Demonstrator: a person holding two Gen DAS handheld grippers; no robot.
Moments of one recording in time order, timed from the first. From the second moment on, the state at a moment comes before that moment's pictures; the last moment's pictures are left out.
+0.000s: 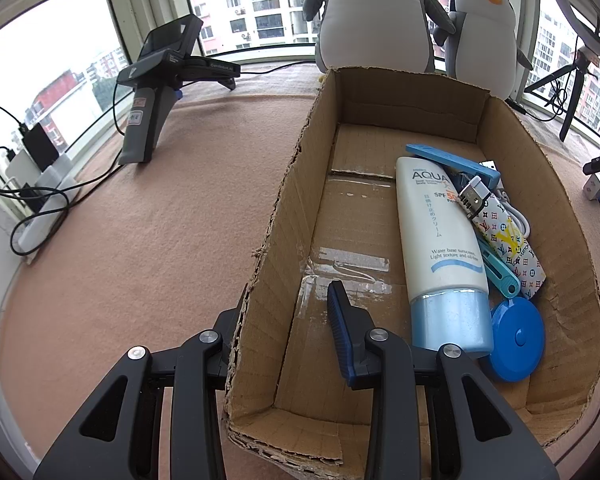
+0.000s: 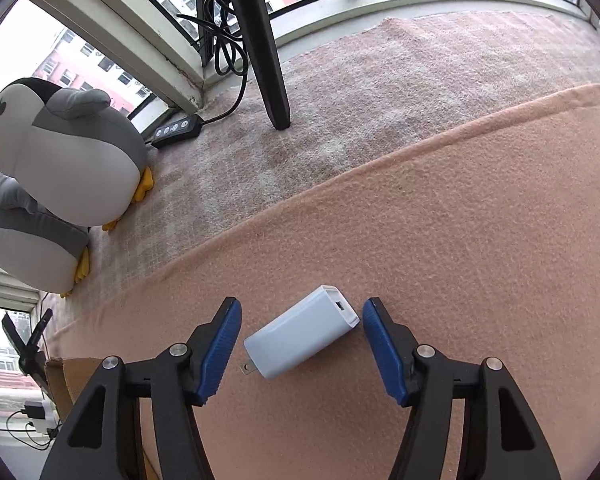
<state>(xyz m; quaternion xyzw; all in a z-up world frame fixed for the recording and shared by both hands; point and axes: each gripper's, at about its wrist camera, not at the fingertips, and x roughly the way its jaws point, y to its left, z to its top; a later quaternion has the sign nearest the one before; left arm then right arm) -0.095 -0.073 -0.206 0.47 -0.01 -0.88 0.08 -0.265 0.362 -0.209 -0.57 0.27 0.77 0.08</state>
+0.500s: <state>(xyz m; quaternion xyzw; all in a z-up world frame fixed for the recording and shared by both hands) -0.095 -0.073 -0.206 0.47 -0.01 -0.88 0.08 -0.249 0.344 -0.206 -0.58 0.20 0.79 0.05</state>
